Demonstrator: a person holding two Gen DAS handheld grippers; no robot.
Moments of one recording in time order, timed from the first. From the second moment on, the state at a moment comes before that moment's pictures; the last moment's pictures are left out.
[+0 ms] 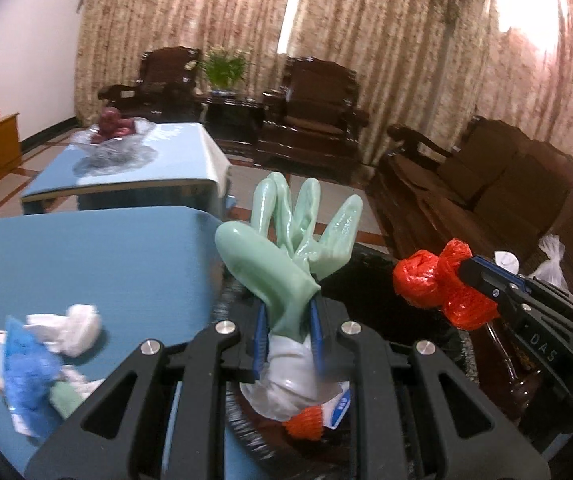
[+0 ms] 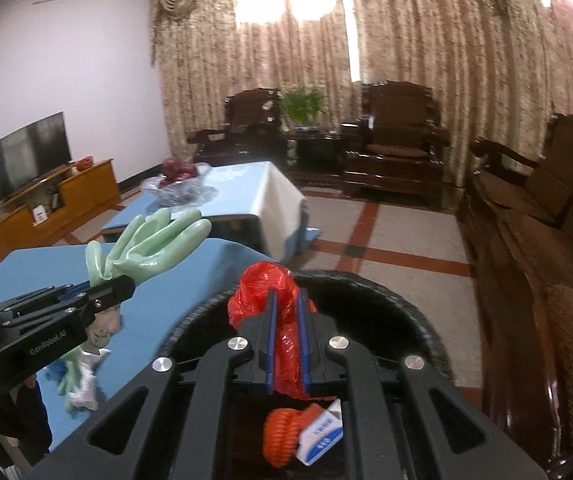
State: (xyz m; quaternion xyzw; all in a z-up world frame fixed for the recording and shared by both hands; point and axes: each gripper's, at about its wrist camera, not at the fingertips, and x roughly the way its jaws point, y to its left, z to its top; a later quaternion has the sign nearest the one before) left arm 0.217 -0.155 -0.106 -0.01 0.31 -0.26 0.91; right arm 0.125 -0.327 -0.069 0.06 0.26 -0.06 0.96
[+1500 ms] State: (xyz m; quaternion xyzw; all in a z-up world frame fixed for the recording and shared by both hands) left arm 0.161 0.062 -0.089 0.00 0.26 -0.07 0.96; right arm 0.126 -0.175 -0.088 0.06 0.25 0.02 0.97
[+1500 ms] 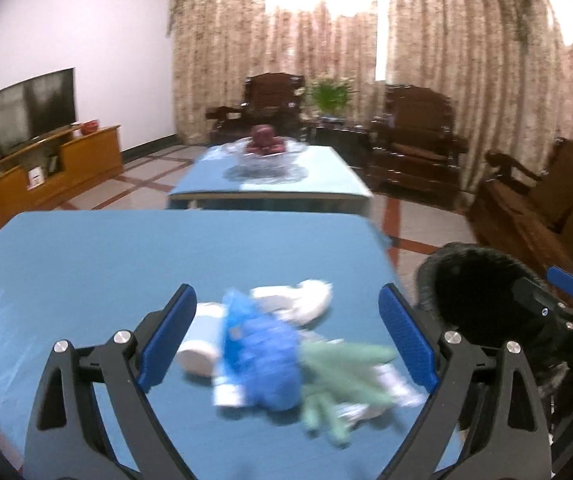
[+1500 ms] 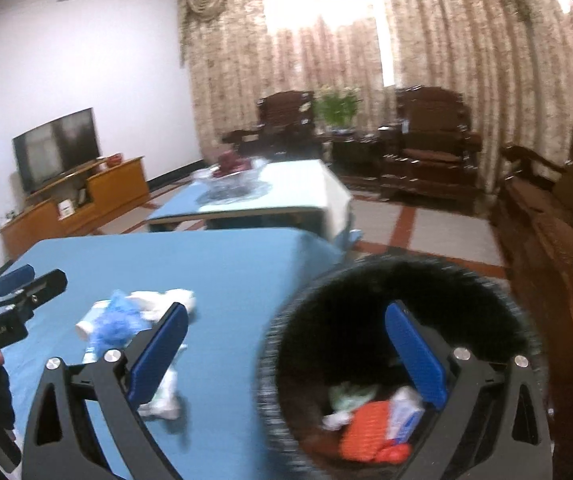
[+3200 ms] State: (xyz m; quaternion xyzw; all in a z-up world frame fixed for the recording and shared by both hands) left arm 0.247 0.161 -0.215 -0.06 0.40 -0.02 0.92; right arm 0.199 -0.061 -0.147 -0.01 0.31 0.13 0.94
